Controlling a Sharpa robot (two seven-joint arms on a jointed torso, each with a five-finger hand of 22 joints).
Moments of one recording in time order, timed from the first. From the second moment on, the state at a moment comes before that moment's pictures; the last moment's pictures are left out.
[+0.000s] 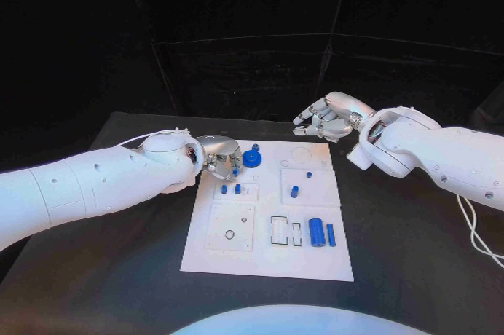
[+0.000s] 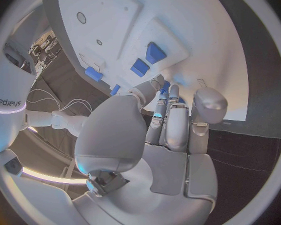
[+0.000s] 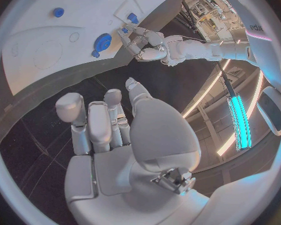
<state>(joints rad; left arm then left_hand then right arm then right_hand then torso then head) 1.27 -0.68 -0.16 1.30 -1.44 -0.07 0.00 1.28 -0.11 0.50 -0.14 0.05 0.98 0.16 0.20 0.06 1.03 0.10 0.22 0.06 1.46 0.00 1.31 1.14 0.12 1.42 0.09 1.04 1.06 1.25 -0.77 0.01 1.38 -0.99 -0.22 0.09 1.29 0.01 0.00 0.04 0.30 0.94 0.15 0.13 0.07 1.18 0.06 0.91 0.94 1.47 -0.01 1.23 1.14 0.11 1.20 0.10 1.25 1.01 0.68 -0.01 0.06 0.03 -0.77</state>
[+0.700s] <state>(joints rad) 1.26 -0.72 -0.16 1.32 -1.42 -0.09 0.01 1.29 -0.12 0.46 -0.13 0.05 0.92 0.17 0.14 0.06 0.92 0.12 0.16 0.06 1.46 0.02 1.29 1.10 0.12 1.39 0.11 0.95 0.99 1.25 -0.77 0.01 1.37 -1.05 -0.22 0.07 1.34 0.01 0.02 0.03 0.27 0.94 0.15 0.14 0.07 1.04 0.07 0.64 0.70 1.44 -0.01 1.07 0.99 0.13 1.10 0.10 1.13 0.85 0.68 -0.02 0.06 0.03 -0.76</state>
